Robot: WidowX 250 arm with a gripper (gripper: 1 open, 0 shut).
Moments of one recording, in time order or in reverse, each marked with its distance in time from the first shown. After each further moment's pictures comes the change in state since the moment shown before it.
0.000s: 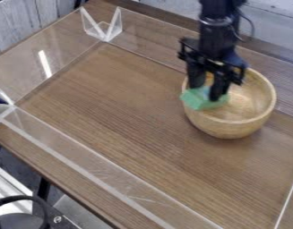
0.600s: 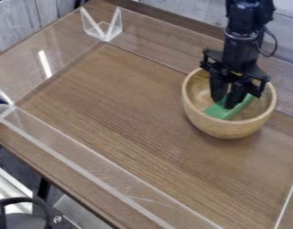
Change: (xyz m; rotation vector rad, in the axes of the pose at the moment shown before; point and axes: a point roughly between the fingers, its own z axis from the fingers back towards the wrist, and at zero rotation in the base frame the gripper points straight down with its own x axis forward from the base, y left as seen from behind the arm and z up) arm 0.021 -0.015 -0.017 0.005 0.025 -0.024
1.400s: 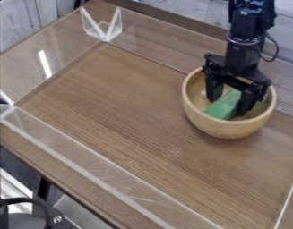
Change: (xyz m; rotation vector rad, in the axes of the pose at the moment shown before) arm 0.006 0.000 -0.009 0.003 0.008 0.029
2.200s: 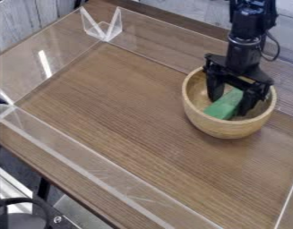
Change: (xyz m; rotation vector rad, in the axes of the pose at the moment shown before) arm 0.001 -0.002 0.006 0.001 -0.030 0.029
